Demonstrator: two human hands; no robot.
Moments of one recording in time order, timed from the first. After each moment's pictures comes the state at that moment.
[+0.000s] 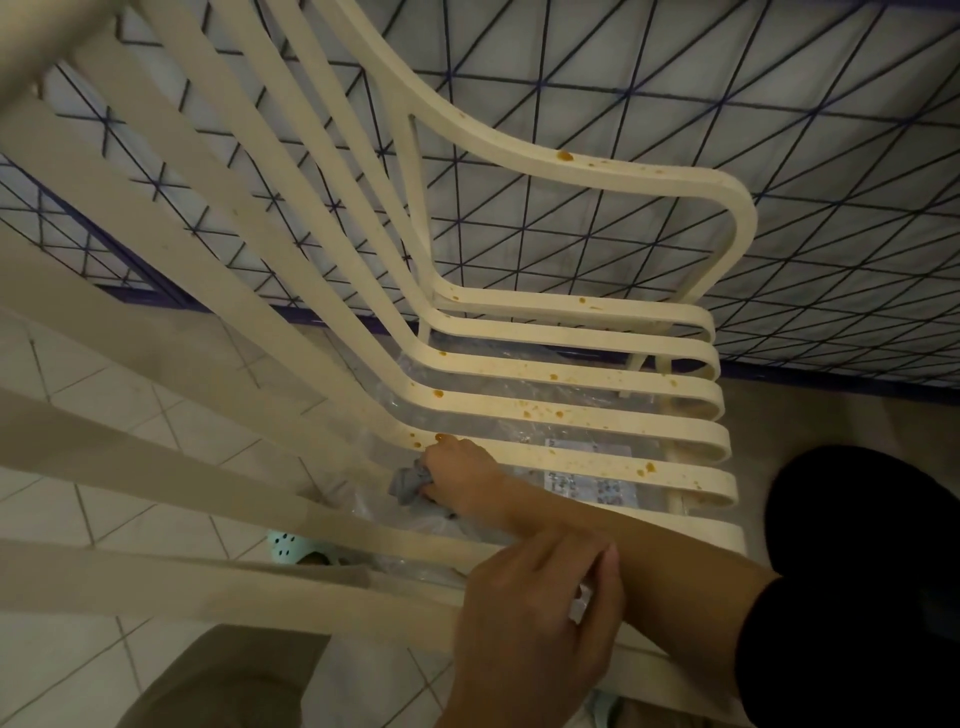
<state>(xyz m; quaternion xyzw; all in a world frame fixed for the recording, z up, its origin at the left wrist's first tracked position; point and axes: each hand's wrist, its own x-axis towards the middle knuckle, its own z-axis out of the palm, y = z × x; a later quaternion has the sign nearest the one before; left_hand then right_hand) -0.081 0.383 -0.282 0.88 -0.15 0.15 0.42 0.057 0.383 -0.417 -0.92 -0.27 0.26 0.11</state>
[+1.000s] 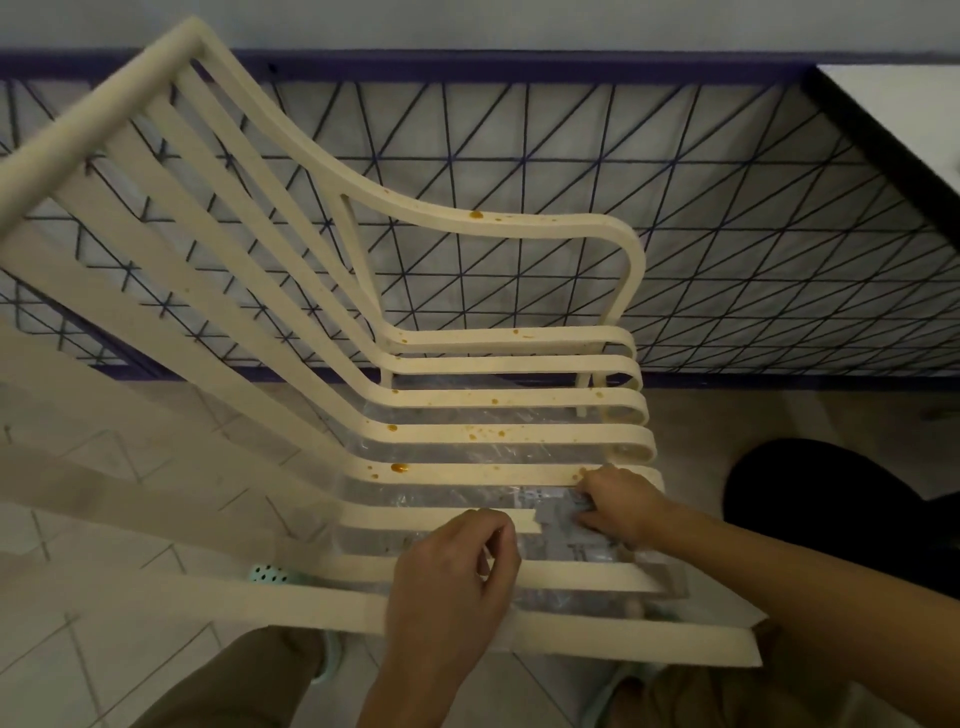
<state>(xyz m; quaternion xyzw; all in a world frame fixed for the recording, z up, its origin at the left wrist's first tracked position) -0.082 0.378 -0.275 0.93 -0.10 0.07 0.34 0.015 0.145 -0.384 -0.95 -0.12 0.26 0.07</state>
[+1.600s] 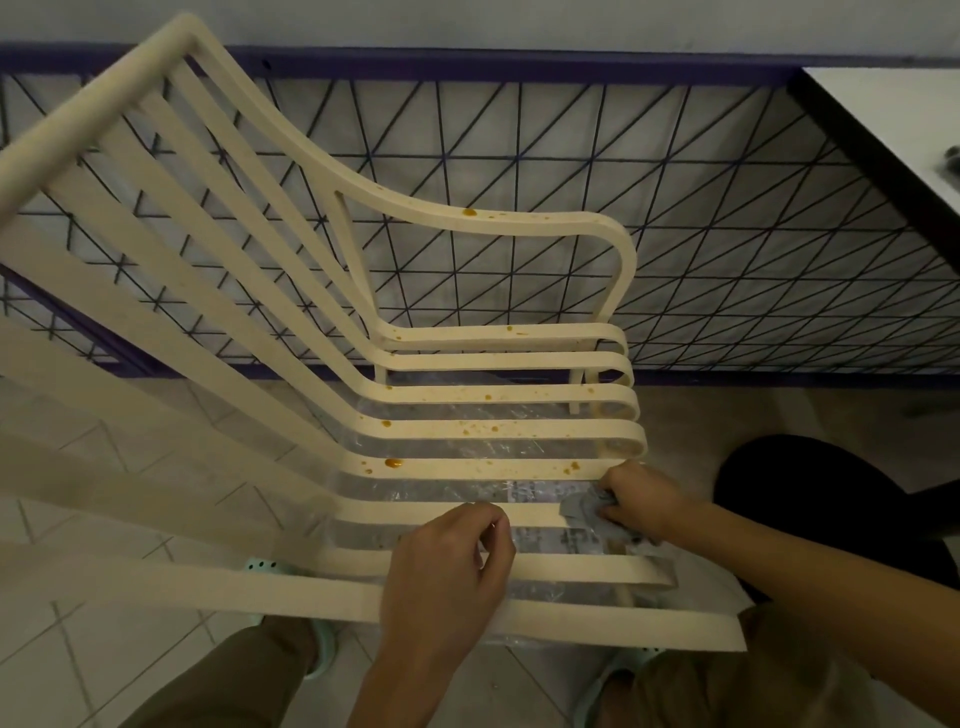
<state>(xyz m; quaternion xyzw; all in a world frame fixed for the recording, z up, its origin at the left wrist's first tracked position) -0.081 0.376 -0.277 0.94 -0.10 0.04 0.32 0.007 0.117 -0.374 -0.96 -0.08 0.27 0.04</state>
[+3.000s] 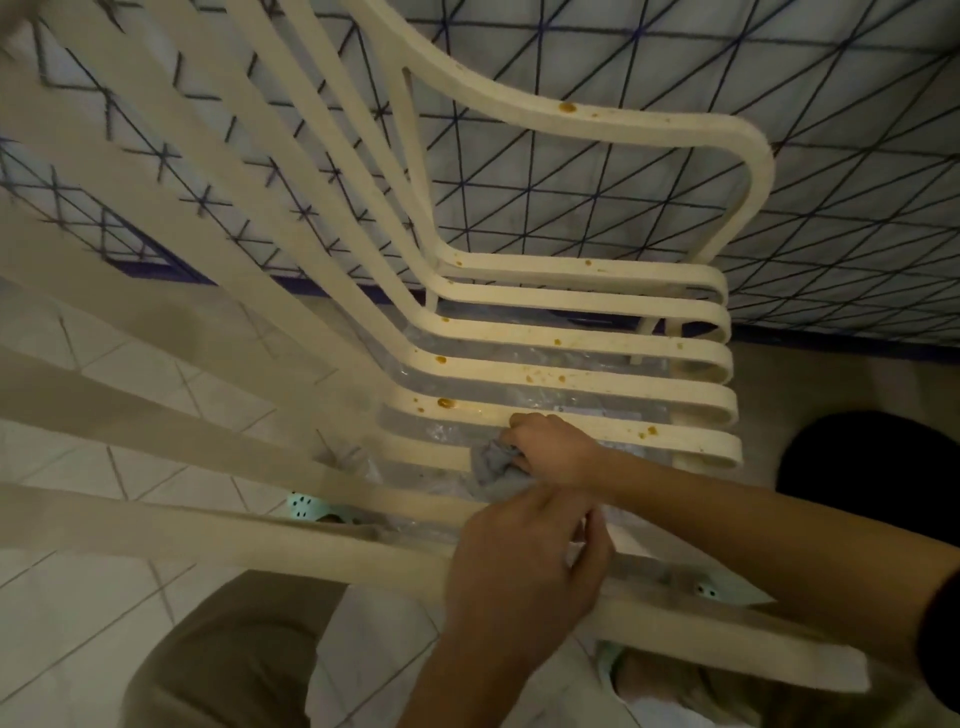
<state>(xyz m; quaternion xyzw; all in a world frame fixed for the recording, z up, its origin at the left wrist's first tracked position) -0.079 0.381 -0.277 0.94 -0.12 0.03 0.31 0.047 0.277 -0.423 -0.90 -0.33 0.24 0.12</state>
